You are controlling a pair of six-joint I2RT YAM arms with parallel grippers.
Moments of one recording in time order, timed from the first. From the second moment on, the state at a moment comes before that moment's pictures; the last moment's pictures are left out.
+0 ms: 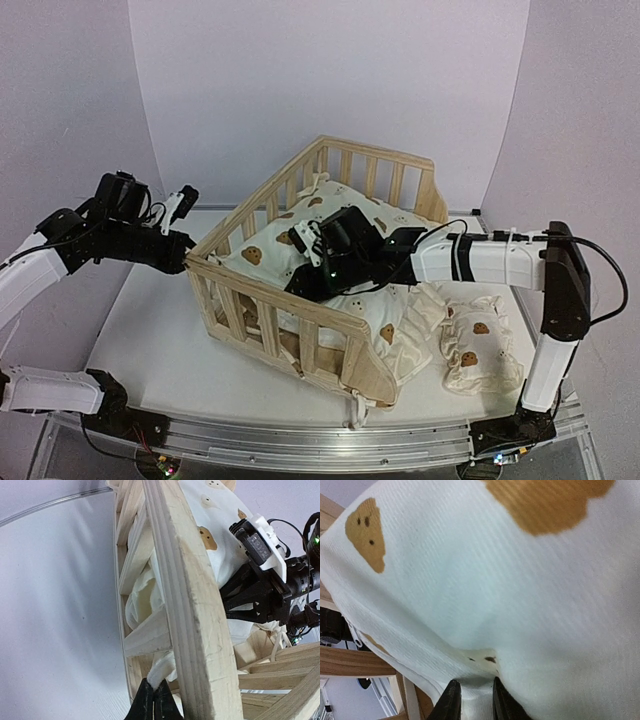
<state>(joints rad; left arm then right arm) -0.52 1.02 1.07 -0.74 0.29 -0.17 0.98 1.85 1.40 -0.26 -0.19 0.43</state>
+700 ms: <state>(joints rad) -0.49 0.90 0.86 -0.72 0.21 -0.51 0.98 1.85 1.38 -0.26 -0.17 0.43</state>
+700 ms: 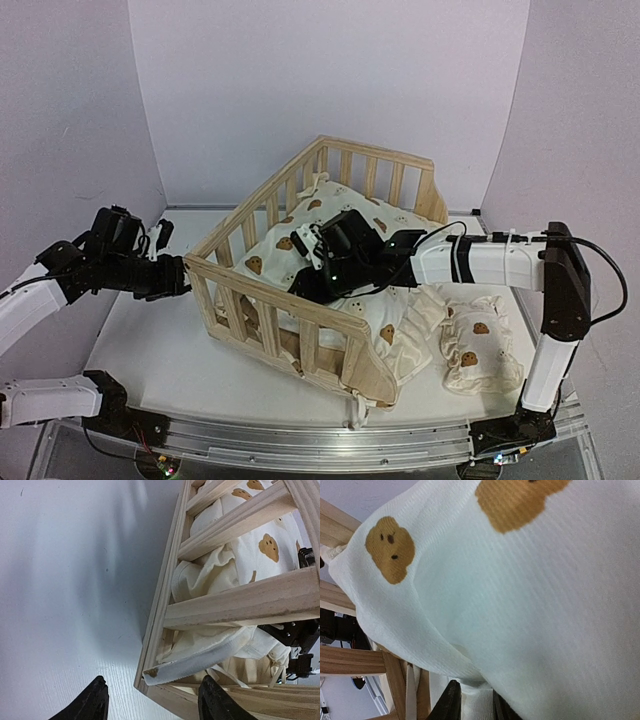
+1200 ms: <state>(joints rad) -0.48 0.99 0.67 -0.42 0.28 -0.57 0.98 1.85 1.38 -0.26 -0.20 0.43</state>
